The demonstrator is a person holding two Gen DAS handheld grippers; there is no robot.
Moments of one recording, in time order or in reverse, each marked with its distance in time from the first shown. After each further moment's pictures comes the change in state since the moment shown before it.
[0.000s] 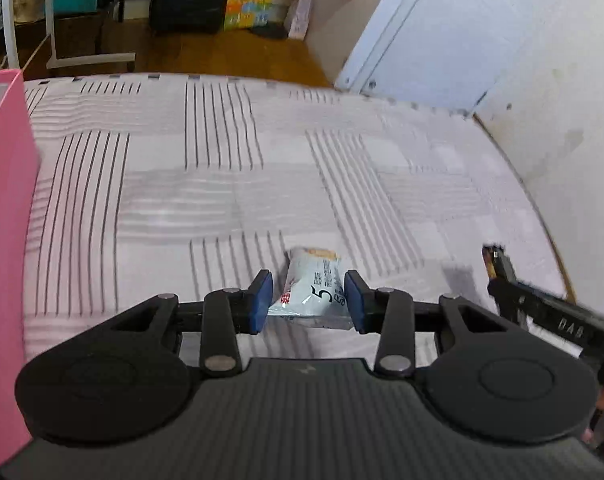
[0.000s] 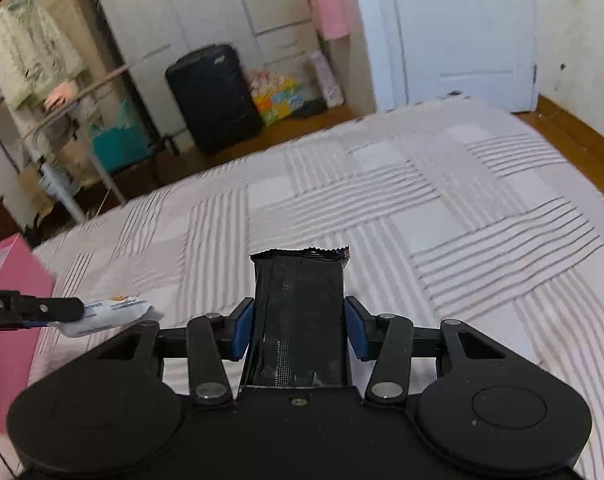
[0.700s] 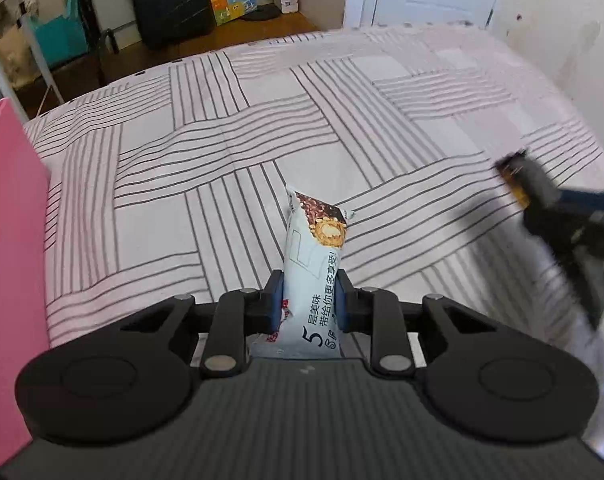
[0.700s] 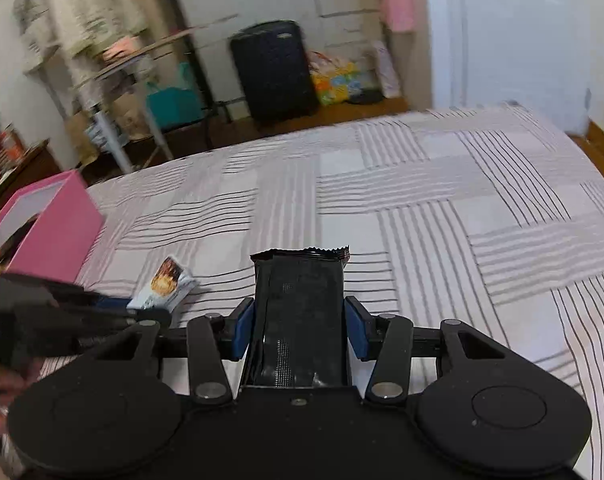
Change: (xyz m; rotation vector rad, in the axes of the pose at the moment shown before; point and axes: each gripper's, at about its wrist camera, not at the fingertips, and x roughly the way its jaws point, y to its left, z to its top) left arm 0.011 -0.044 -0.050 0.233 0.062 0.182; right arm -0.022 0.037 -0.023 -0.165 0.042 0.106
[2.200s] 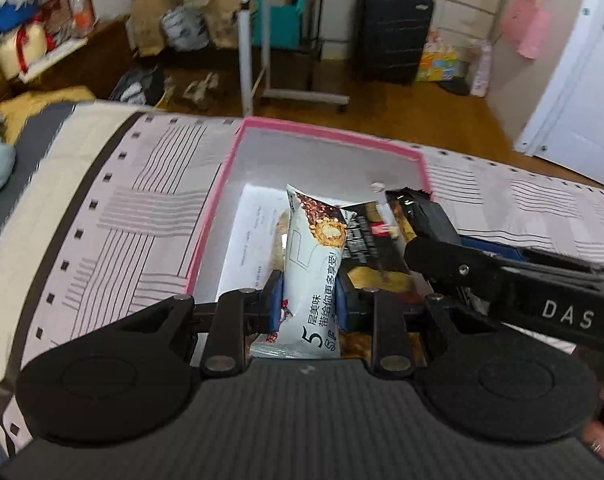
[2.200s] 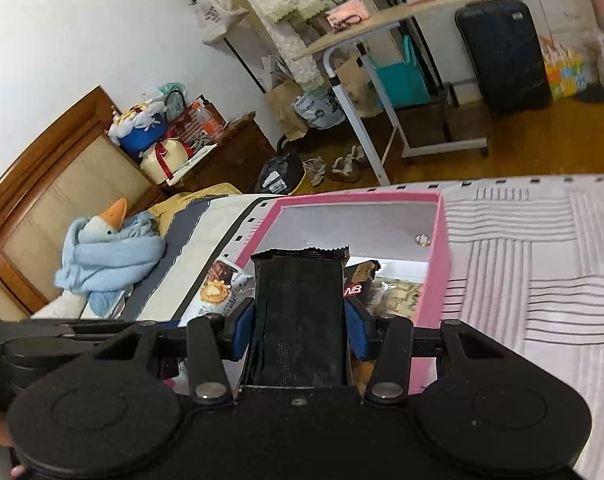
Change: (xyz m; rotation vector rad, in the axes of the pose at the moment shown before) left arm -0.178 0.267 -0.024 -0.446 -0.096 0.306; right arm 0.077 0.295 0.081 -0.065 0.086 0.570
